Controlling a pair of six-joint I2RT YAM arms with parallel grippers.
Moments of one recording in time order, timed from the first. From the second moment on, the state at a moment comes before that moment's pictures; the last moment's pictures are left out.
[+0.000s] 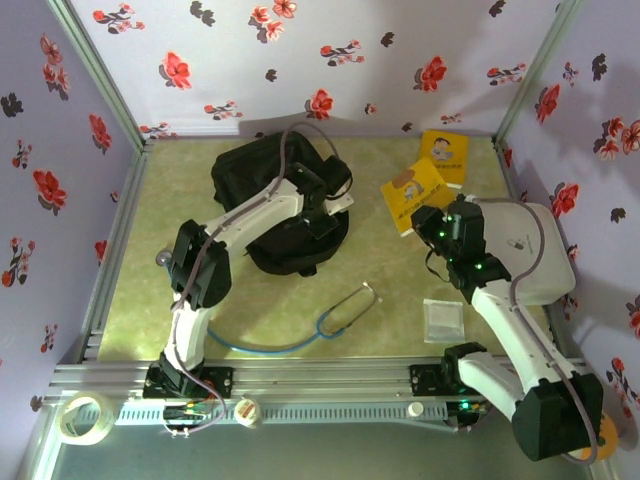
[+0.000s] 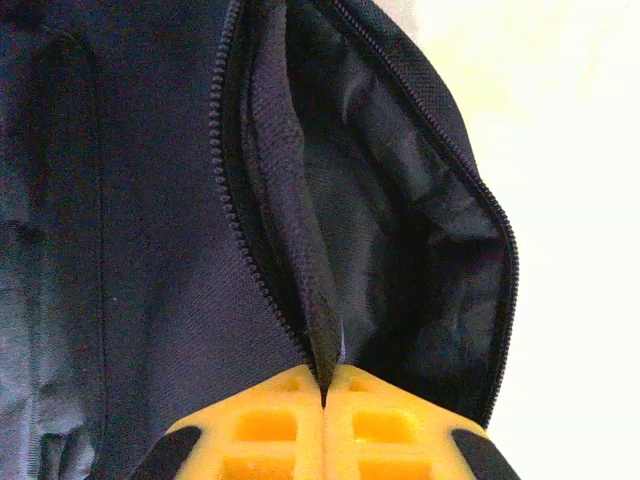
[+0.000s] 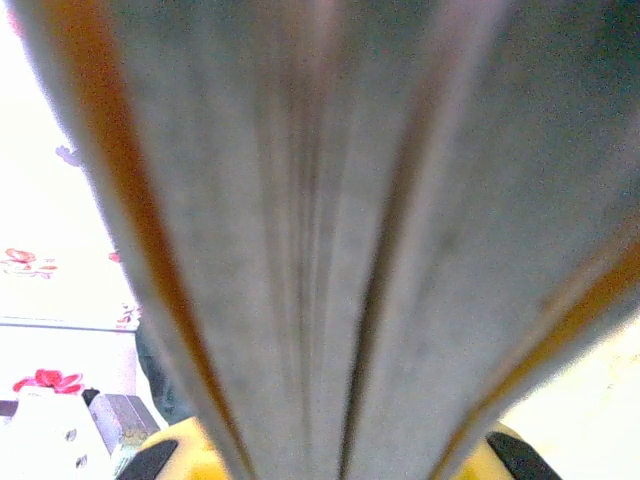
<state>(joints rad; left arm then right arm) -0.80 2.06 1.91 -1.13 -0.14 0.19 0.22 0.94 0.69 -0.21 -0.09 0.98</state>
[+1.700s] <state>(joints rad) -0.78 1.82 1.78 -0.74 -0.14 0.08 0.54 1.50 0.71 0.27 -0.34 1.24</state>
